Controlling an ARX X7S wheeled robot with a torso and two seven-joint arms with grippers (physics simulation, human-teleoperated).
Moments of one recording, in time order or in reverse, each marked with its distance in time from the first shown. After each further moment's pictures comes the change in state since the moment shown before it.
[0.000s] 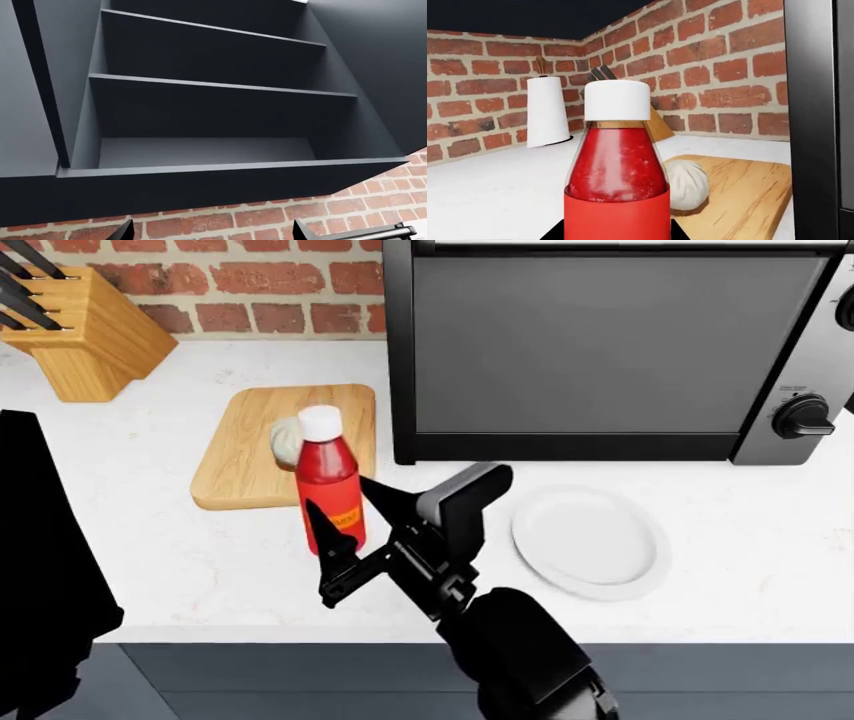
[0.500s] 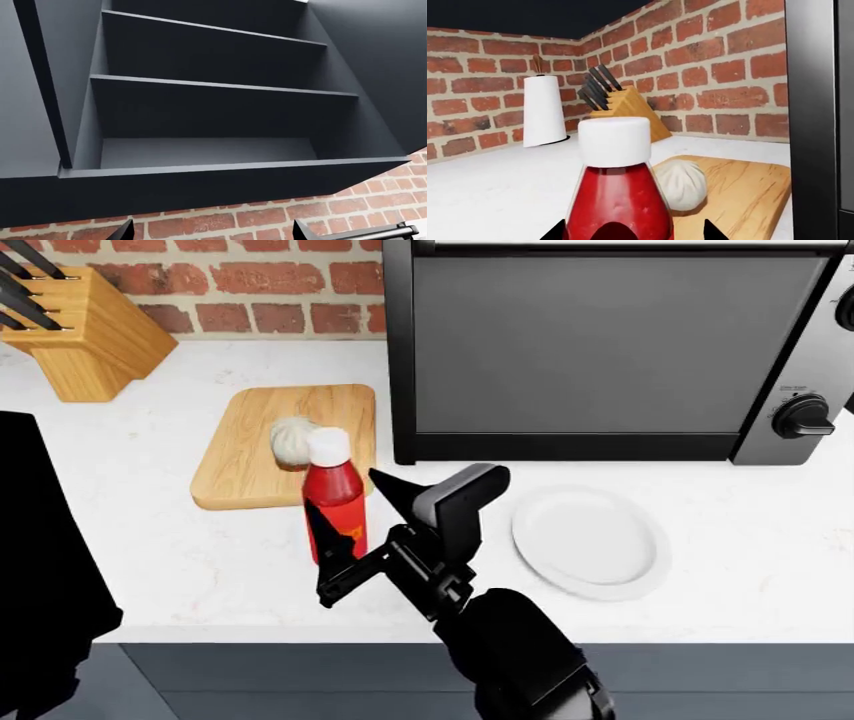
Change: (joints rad) left arm 0.006 0.000 -0.002 -0.001 0.006 0.006 -0.002; right arm 0.013 0.007 -0.039 0.026 0.009 -0.039 0.029
